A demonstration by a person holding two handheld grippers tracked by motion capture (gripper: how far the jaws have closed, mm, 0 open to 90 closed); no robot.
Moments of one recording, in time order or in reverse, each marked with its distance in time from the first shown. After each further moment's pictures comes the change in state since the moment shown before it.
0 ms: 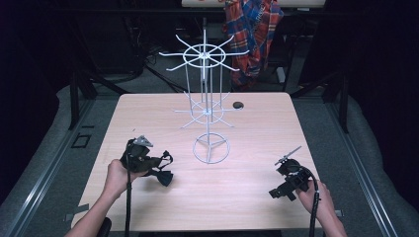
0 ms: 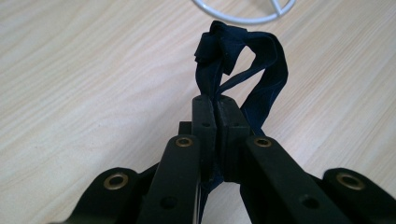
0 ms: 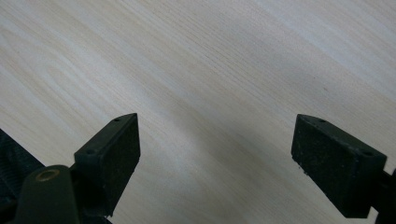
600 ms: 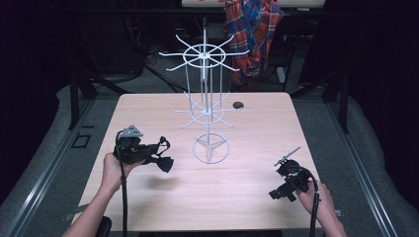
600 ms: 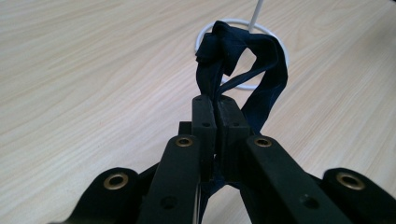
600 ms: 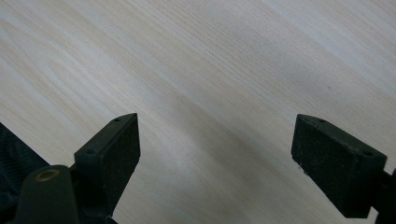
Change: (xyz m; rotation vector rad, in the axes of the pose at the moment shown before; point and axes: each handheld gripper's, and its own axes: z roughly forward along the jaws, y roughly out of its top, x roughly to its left) left arm 0.014 0.010 -0.021 -0.199 -0.010 -0.023; right arm 0.002 0.000 -0.001 0.011 -0.006 -0.023
